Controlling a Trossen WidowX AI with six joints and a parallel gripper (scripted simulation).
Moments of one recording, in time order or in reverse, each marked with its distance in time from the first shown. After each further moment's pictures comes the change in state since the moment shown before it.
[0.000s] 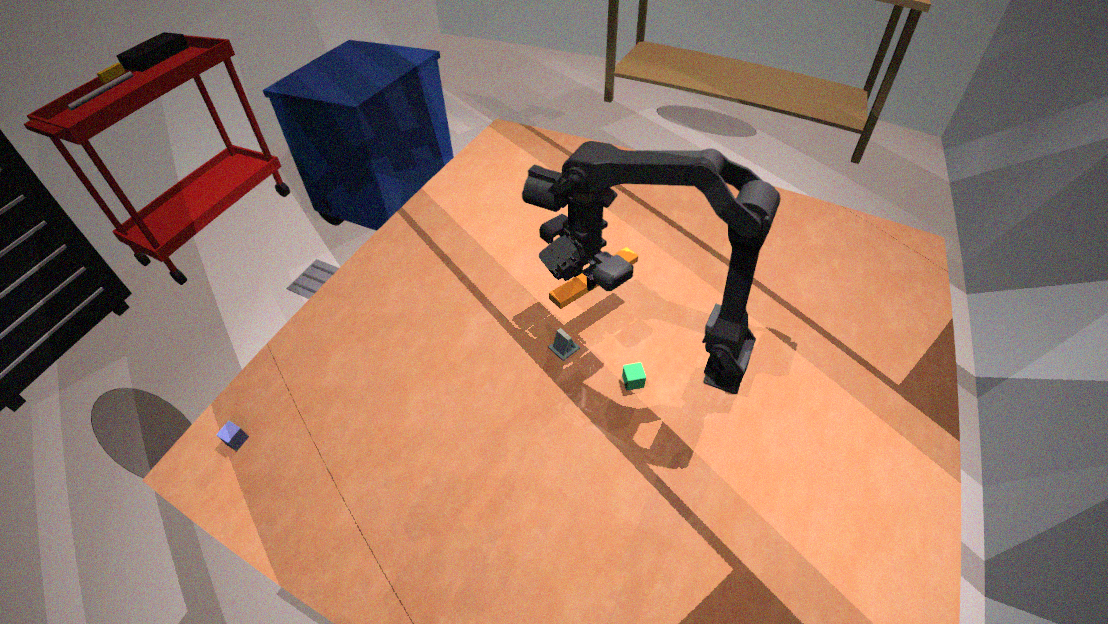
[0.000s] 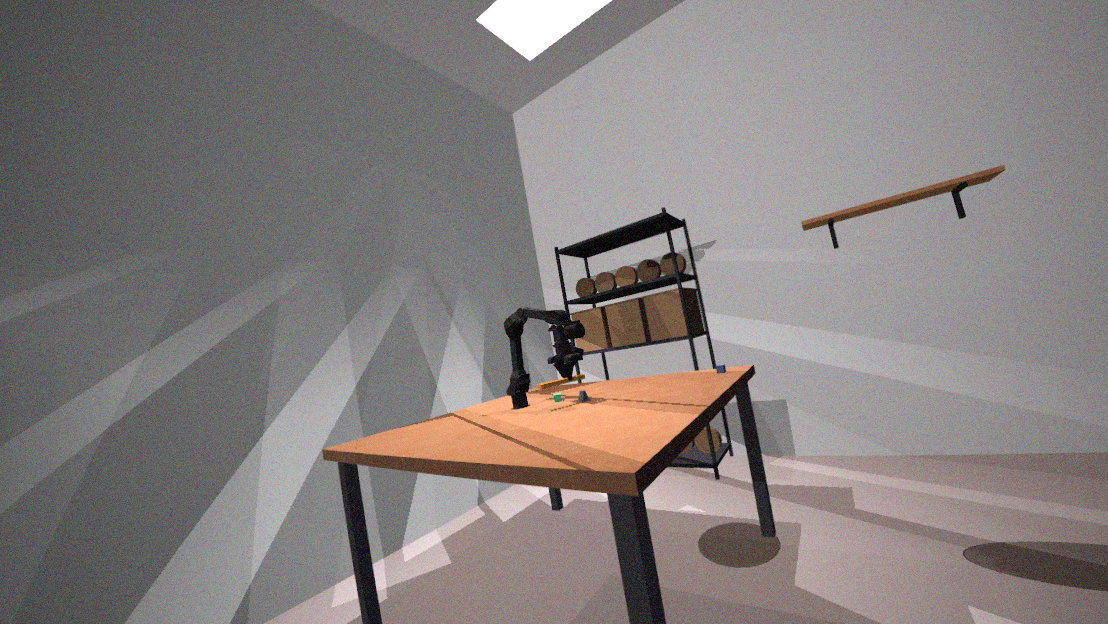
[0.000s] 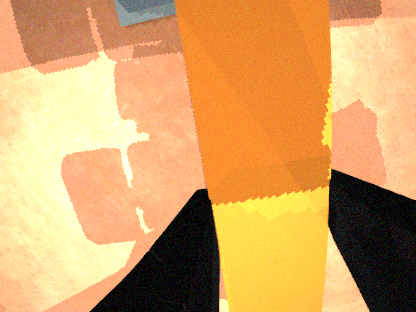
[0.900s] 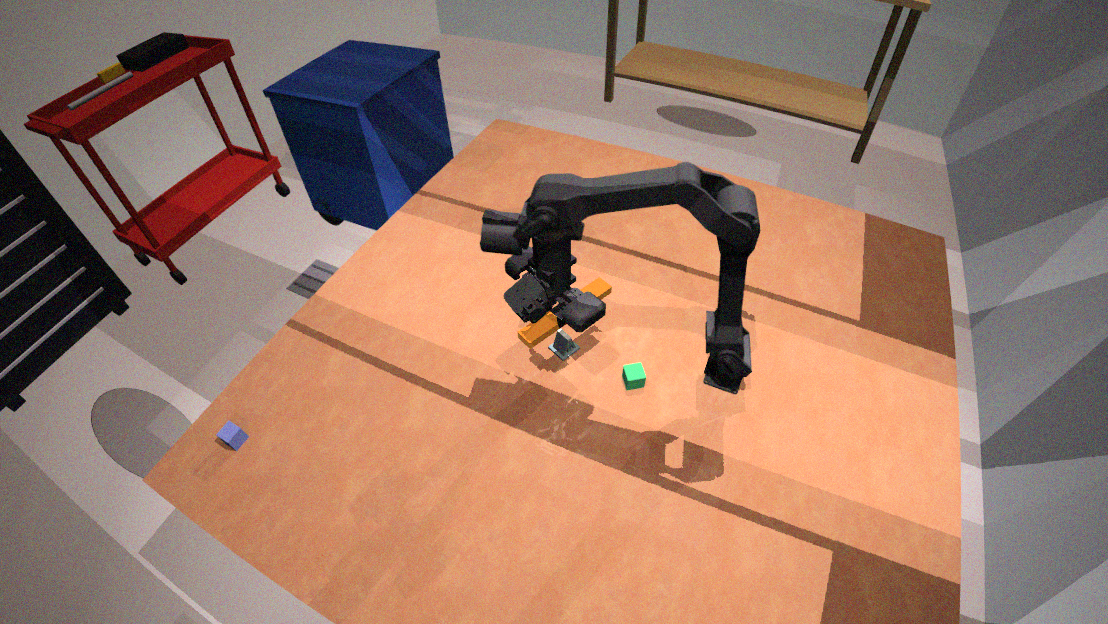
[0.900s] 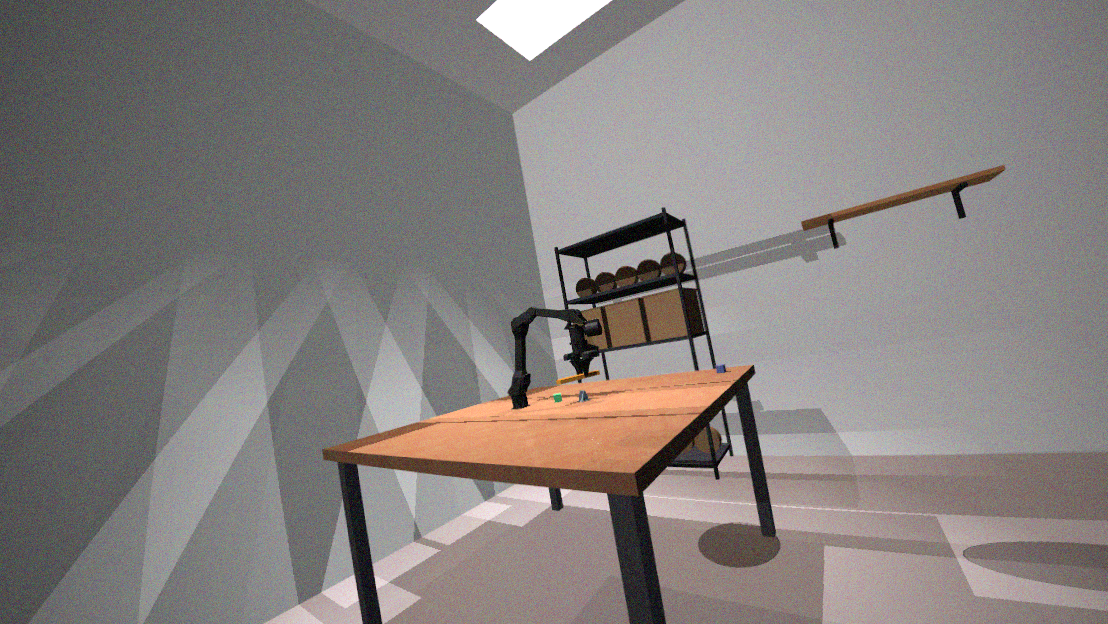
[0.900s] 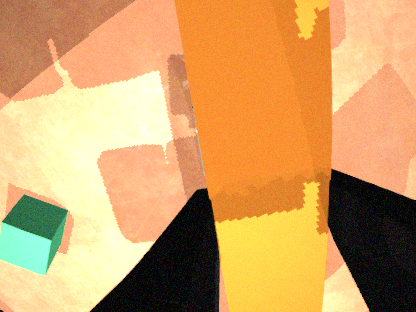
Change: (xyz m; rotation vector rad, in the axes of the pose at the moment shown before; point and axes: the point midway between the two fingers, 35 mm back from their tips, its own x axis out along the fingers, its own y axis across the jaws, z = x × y) arm 0.000 0.032 0.096 -0.046 -0.008 0.002
